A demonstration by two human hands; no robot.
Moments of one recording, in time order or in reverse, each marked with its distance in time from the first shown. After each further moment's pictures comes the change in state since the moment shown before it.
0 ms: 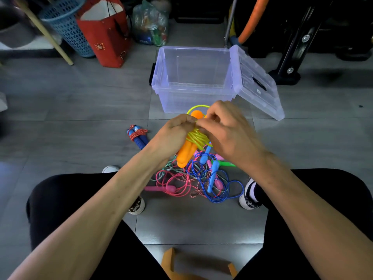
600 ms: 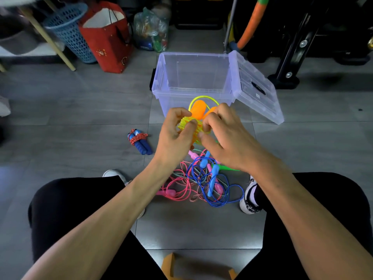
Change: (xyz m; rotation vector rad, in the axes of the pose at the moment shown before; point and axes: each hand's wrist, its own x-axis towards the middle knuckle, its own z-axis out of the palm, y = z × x) left_hand 0.004 -0.011 0.018 -0.129 0.287 0.281; right_hand 0.000 -0.007 -0.011 0.210 -0.171 0.236
